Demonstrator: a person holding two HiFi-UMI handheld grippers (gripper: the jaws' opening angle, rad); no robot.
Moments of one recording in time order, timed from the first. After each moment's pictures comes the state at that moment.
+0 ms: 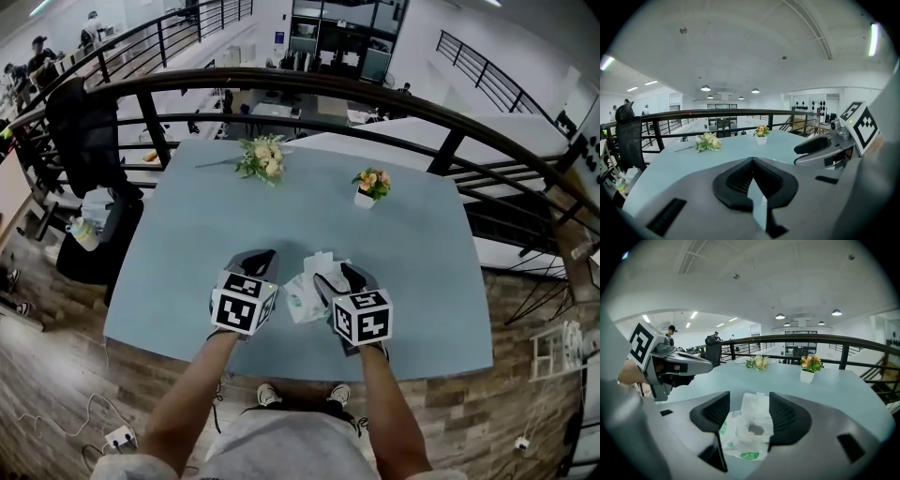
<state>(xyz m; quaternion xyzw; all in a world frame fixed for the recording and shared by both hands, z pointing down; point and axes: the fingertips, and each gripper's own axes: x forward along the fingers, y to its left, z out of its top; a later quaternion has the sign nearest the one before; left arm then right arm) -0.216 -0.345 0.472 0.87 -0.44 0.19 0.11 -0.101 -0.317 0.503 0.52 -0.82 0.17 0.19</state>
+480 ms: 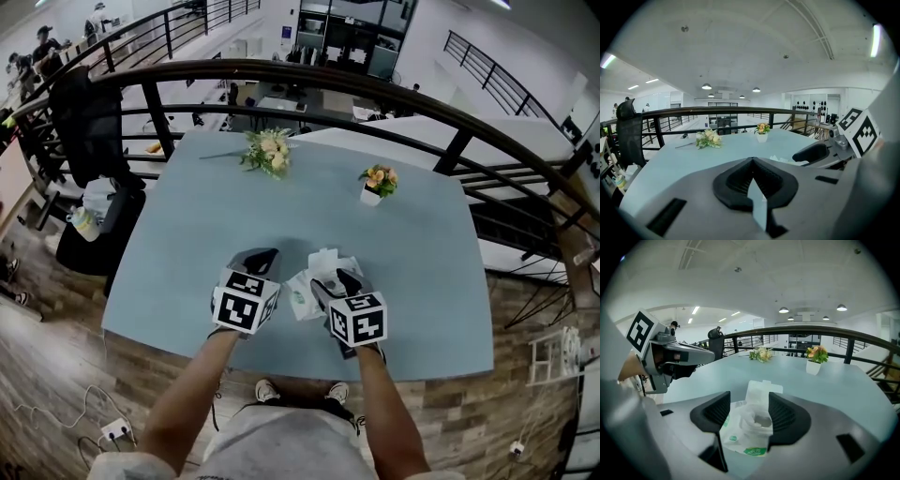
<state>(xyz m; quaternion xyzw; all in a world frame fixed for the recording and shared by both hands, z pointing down) -0.219 -0.344 0.485 0.87 -0.44 0.19 0.12 -0.114 -0.311 0.537 0.50 -0.82 0.19 0.22</state>
